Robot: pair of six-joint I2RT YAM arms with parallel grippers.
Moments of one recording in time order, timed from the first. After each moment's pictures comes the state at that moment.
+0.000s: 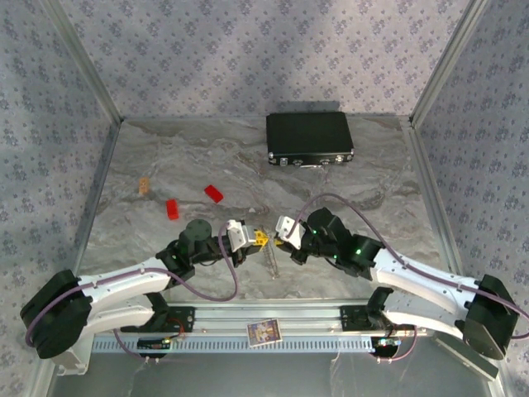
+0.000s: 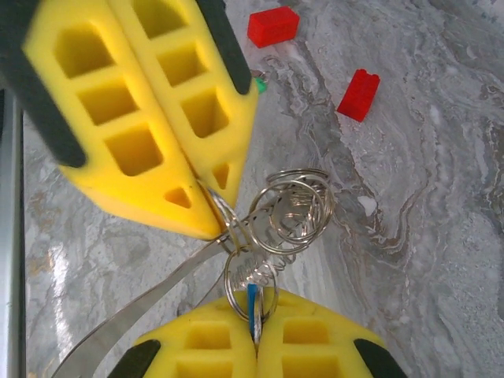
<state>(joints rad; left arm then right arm) -0.89 1.04 0.33 0.52 0.39 0.17 0.92 0.97 0.61 -0.19 -0.17 -0.33</state>
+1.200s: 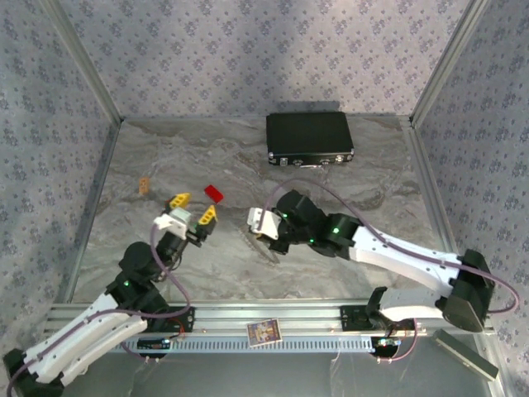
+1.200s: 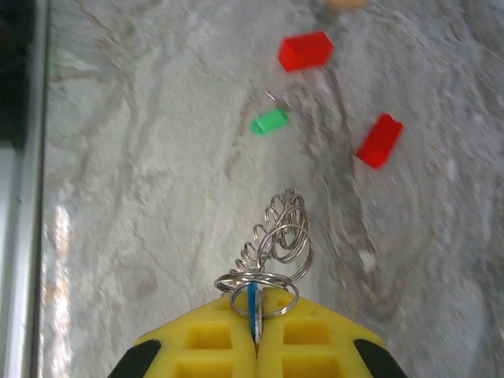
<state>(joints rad) -0.81 0.32 0.29 0.22 -0.34 0.13 1.03 1.26 0.99 -0.38 -0.14 -0.41</state>
